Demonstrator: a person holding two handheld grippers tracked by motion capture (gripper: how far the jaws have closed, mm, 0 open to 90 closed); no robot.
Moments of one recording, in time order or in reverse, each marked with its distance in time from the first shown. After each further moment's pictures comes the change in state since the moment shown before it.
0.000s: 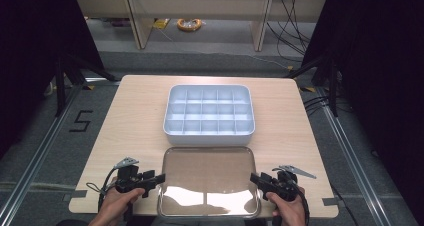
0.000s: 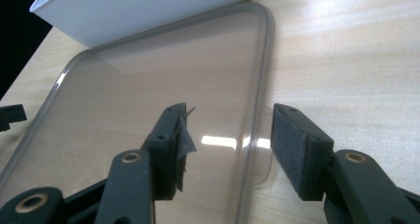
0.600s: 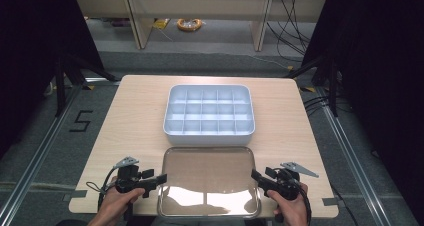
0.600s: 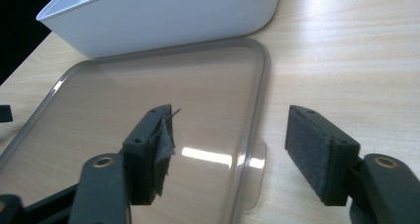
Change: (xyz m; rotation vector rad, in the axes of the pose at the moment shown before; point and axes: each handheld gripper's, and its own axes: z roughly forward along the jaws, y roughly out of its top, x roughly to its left) left arm -0.003 0.002 -0.002 -0.006 -0.039 0.025; right arm 0.003 0.009 -0.005 -0.073 -0.041 -0.109
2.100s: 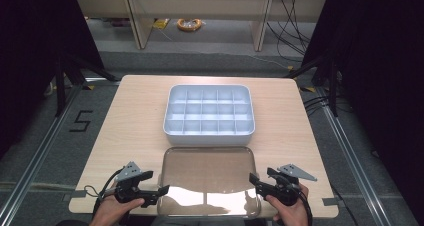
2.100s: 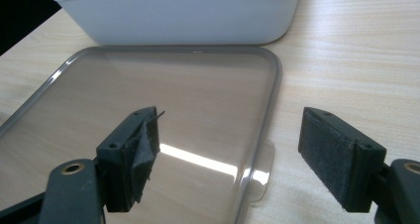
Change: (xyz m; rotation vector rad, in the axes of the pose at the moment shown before) left arm -0.026 -0.009 -0.015 -0.028 -0.027 0.247; right arm 0.017 -0.001 -0.012 -0.013 -0.008 -0.124
